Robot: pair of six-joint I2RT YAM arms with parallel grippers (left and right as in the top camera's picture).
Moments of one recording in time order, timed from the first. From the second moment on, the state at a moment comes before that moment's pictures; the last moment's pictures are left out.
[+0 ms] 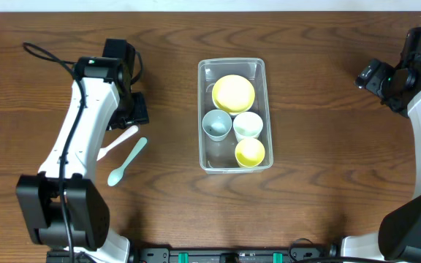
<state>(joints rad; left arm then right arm) -0.08 1.74 1.47 -1.26 -0.10 -0.30 -0.23 1.63 1.48 -0.93 0.07 0.41</state>
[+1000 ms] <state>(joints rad) -0.09 1.75 1.00 -0.71 -0.06 -0.14 -0.23 1.63 1.48 -0.93 0.07 0.41</state>
